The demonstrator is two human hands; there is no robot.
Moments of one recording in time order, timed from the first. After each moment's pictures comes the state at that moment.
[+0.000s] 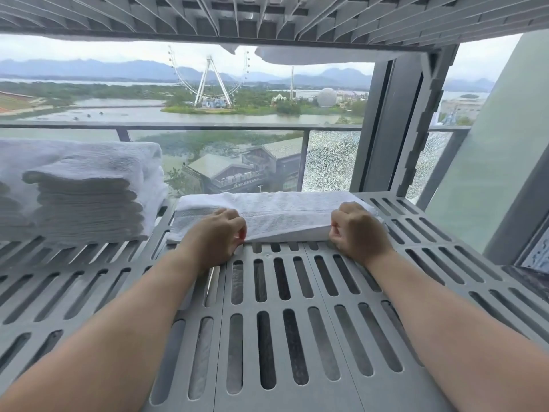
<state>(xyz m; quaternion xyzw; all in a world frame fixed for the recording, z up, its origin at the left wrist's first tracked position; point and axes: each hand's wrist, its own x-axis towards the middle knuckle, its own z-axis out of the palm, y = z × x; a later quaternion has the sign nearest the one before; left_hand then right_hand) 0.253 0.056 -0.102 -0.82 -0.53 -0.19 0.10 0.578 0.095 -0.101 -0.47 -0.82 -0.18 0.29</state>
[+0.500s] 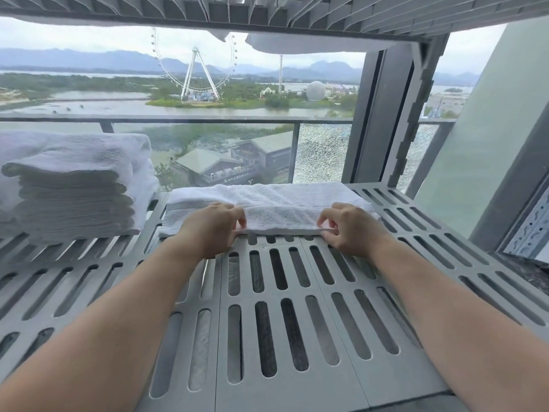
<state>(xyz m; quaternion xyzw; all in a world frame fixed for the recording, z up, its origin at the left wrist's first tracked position) 0.263 0.056 -0.090 -0.80 -0.58 -0.13 0.06 0.584 0.085 -0.097 -0.48 -0.86 -0.04 0.19</state>
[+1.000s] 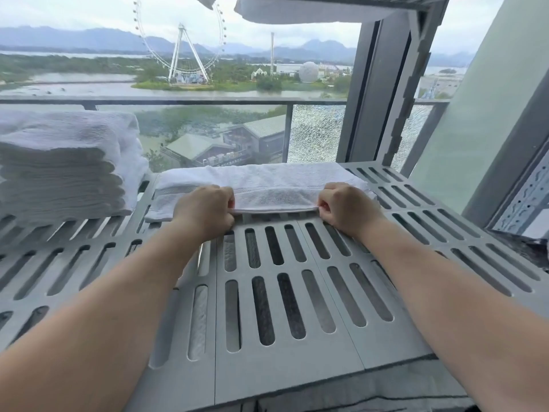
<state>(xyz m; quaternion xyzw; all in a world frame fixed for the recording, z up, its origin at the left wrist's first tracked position) 0.275 0.043 -0.093 -0.74 -0.65 -0.14 0.06 0.574 0.074 -0.099 -0.47 -0.85 -0.12 0.19</state>
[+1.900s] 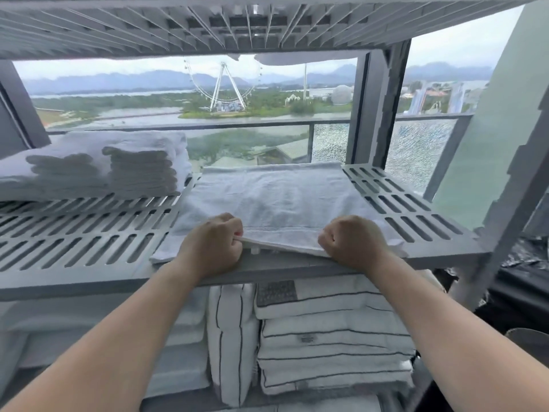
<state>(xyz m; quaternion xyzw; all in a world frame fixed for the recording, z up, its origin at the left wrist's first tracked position) 0.322 -0.182 -0.100 -0.75 -0.62 -0.20 0.05 0.616 -0.120 -0.114 -0.49 -0.84 -0.11 0.23</state>
